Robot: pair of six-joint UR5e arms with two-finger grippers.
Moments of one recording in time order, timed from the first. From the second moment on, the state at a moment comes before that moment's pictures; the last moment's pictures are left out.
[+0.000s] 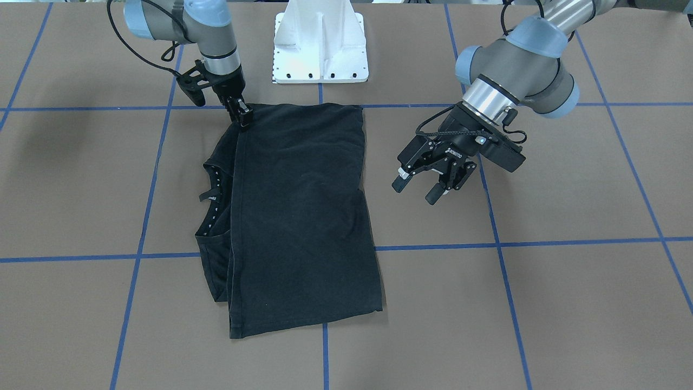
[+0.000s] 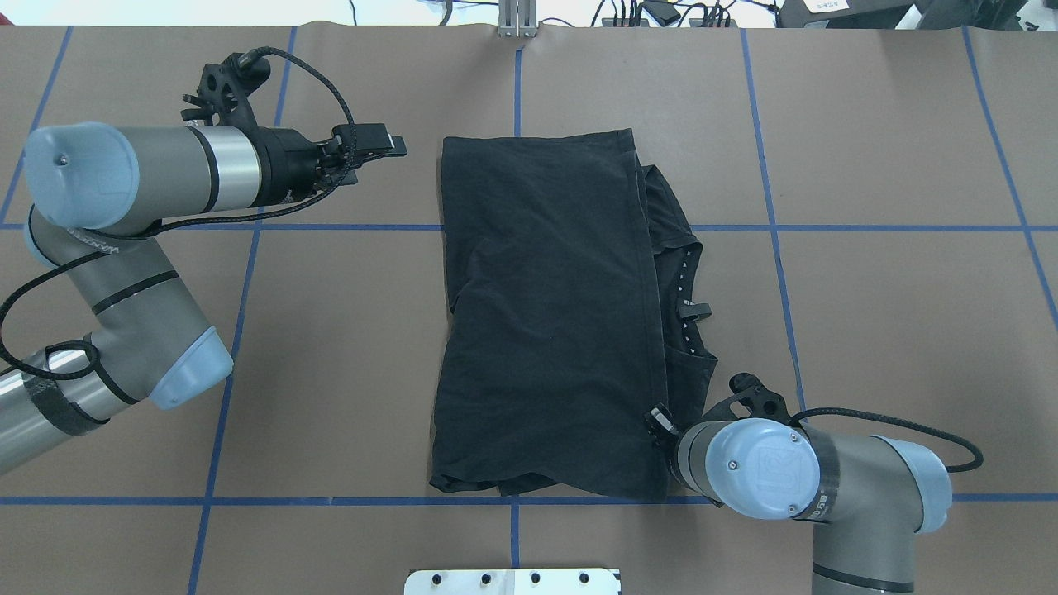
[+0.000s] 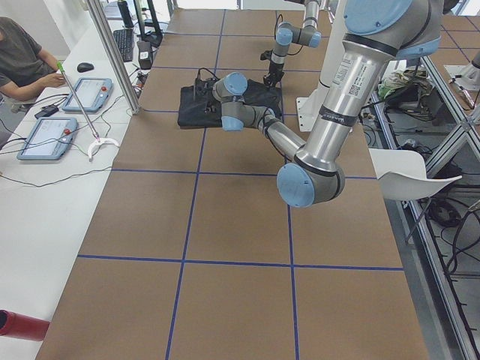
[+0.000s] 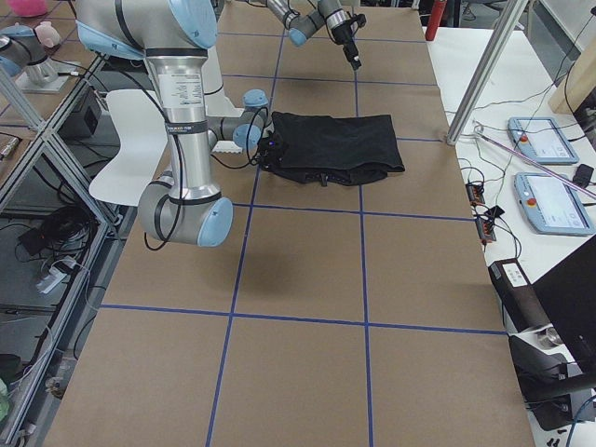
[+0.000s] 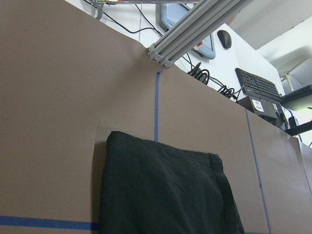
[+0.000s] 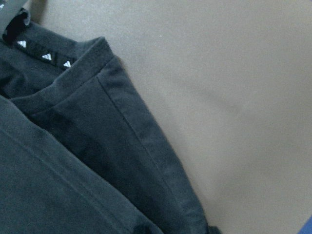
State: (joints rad) left arm -0.74 -1.99 -1.68 -2.53 -1.77 -1.51; right arm 0.21 -1.36 1.98 -1.42 1.57 2.32
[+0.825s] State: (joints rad) left arm -0.66 -1.94 -1.75 -2.53 -1.69 -1.65; right arm 0.25 -1.36 2.02 -1.41 1.62 2.29
